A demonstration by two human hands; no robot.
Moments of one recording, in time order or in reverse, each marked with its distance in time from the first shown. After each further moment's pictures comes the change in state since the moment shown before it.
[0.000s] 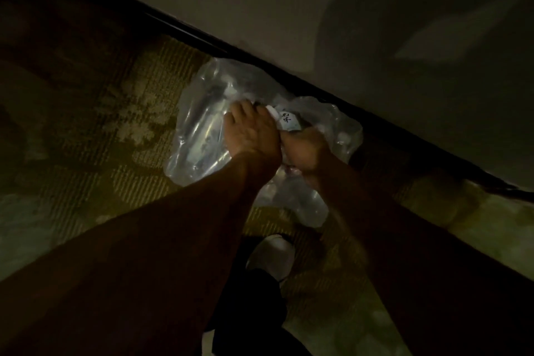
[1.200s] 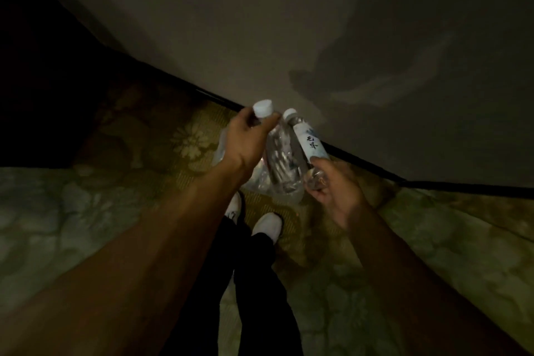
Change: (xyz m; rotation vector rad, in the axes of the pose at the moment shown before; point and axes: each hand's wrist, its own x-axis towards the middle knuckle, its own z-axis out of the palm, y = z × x) left_hand -0.258 -0.075 -0.246 -1.696 0.097 -0.015; right_hand -0.327 -0.036 -0.118 0.832 0.038 0.054
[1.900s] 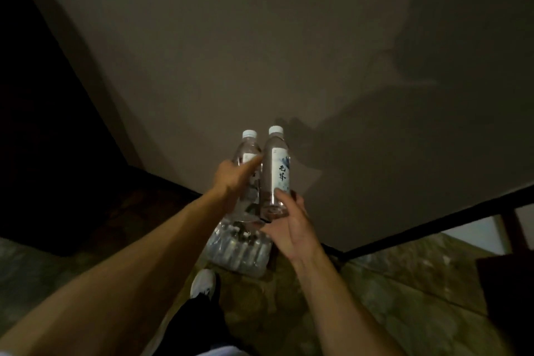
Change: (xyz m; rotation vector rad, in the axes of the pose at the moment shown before) left_hand -0.243 0.210 -0.018 -0.015 -0.118 0.048; right_hand -0.326 -0.072 0.007 0.401 -0.436 -0.243
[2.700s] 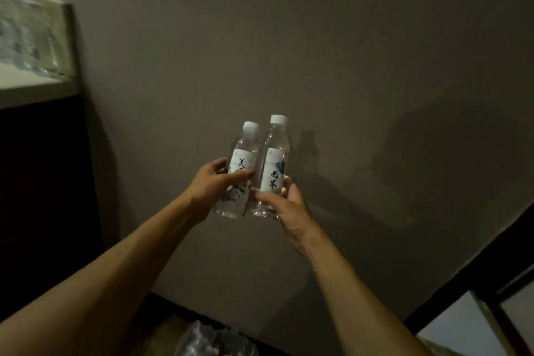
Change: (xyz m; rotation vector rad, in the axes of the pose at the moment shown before) left_hand -0.118 0.167 -0.054 -0.049 -0.267 0.587; right_hand -0.107 -0.117 0.142 -0.727 -0.208 -0.623
